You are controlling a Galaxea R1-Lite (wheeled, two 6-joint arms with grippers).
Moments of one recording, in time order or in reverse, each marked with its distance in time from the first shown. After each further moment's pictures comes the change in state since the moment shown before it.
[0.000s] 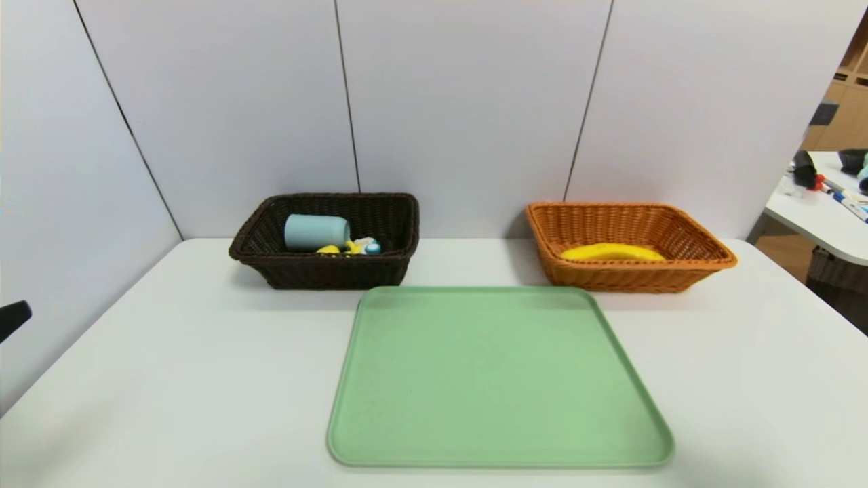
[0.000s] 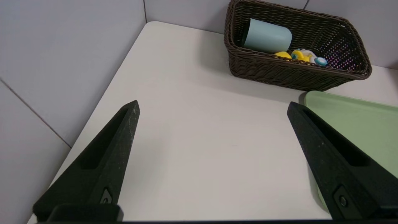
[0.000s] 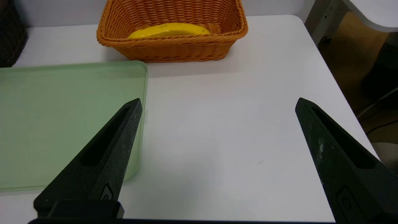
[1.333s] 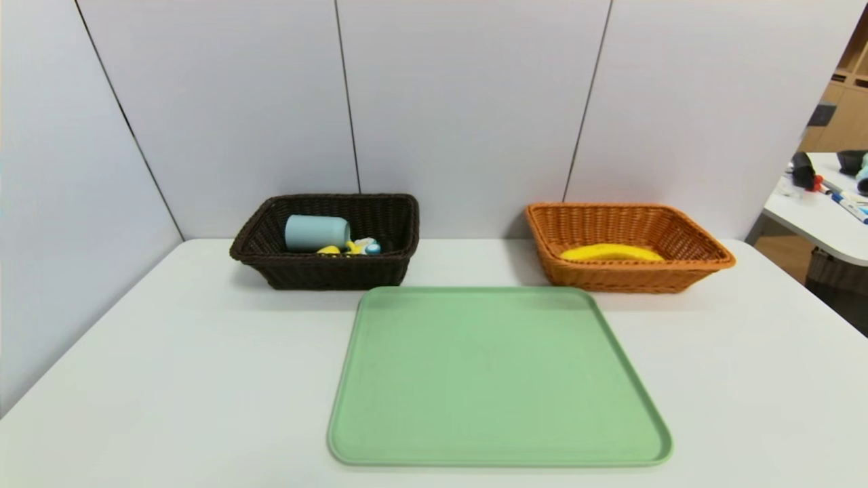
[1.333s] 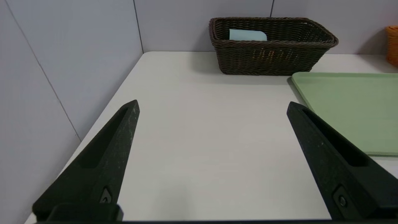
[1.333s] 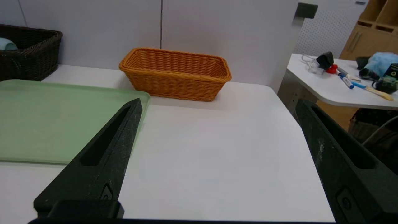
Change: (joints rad) left arm 0.074 -0.701 0.380 0.021 -0.163 0.182; right arm -0.072 -0.691 0.266 0.003 0.124 -0.188
